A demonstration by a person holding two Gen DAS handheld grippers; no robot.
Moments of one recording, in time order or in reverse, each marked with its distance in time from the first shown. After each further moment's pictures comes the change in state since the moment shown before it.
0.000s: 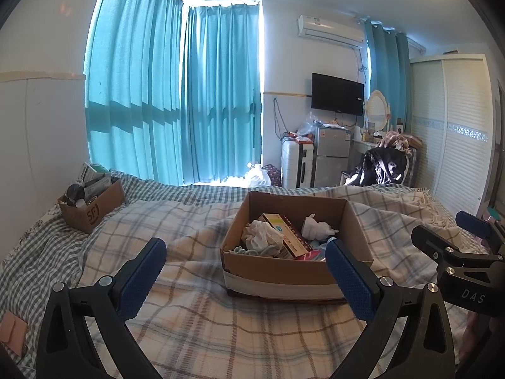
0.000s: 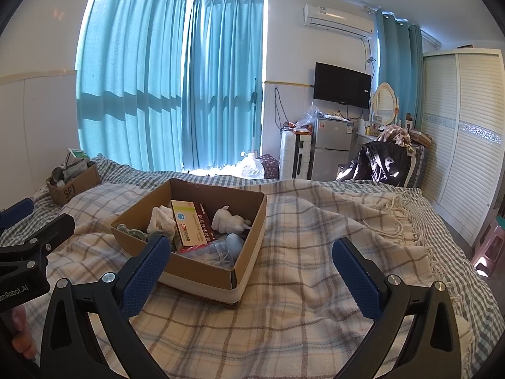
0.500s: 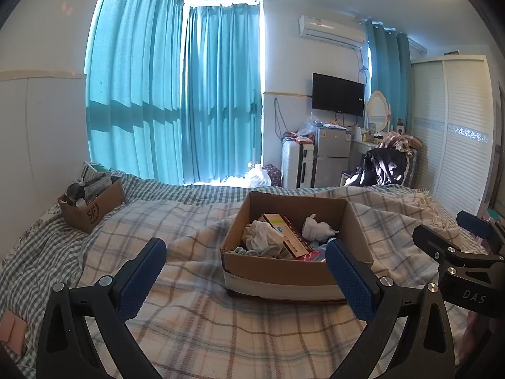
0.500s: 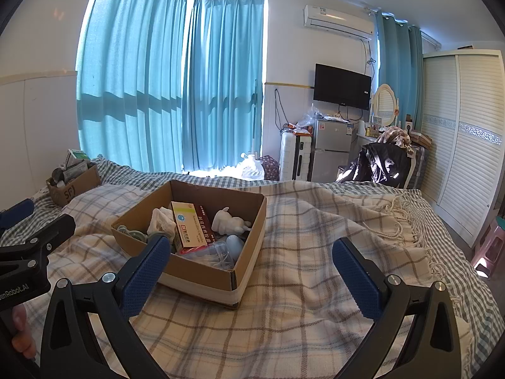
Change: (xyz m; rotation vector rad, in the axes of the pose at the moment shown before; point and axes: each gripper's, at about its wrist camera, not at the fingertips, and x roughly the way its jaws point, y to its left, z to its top) left arm 0.001 0.002 0.001 -0.005 0.002 -0.002; right arm -0.001 0.000 0.001 -0.002 -0.006 0.001
